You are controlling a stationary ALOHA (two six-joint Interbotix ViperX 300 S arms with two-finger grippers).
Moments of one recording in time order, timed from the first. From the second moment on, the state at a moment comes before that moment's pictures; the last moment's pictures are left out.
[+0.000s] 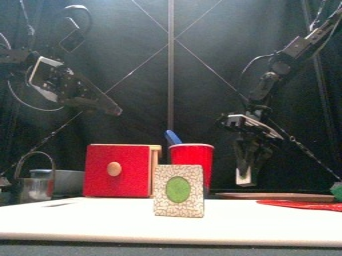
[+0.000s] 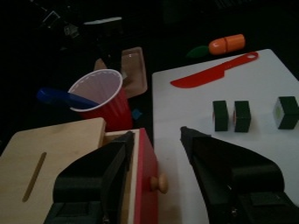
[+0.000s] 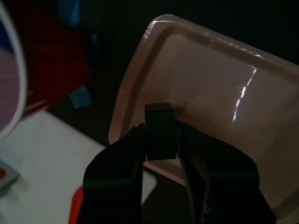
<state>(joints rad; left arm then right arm) 0.03 -0.36 1.16 -0.17 -0.55 0.41 -0.51 -0.11 0.74 0.01 0.52 0.62</state>
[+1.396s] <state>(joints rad) 0.03 -0.36 1.20 -0.18 -0.55 0.41 -0.32 -0.08 0.65 -0.35 0.66 1.06</state>
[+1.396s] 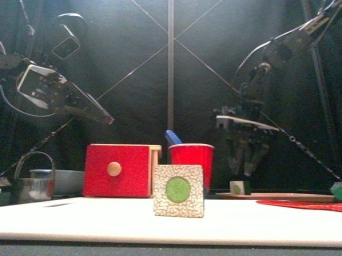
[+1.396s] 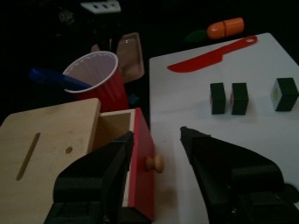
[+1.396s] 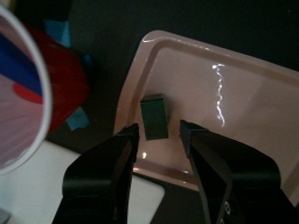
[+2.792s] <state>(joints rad) 0.03 -0.34 1.17 -0.22 -0.55 0.41 0.03 0.21 0.31 0.10 0.58 0.13</state>
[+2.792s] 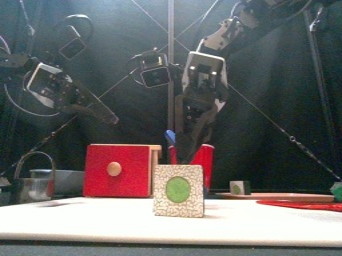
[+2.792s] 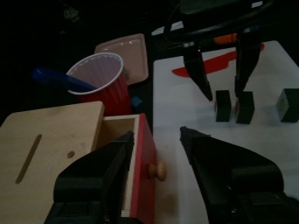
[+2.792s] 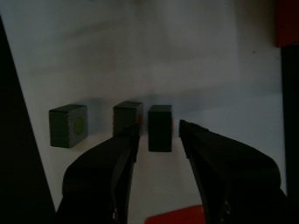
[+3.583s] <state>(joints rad) 0.03 -0.34 1.19 -0.24 -0.55 0.41 0.02 0.27 0.33 0.12 0.58 0.13</state>
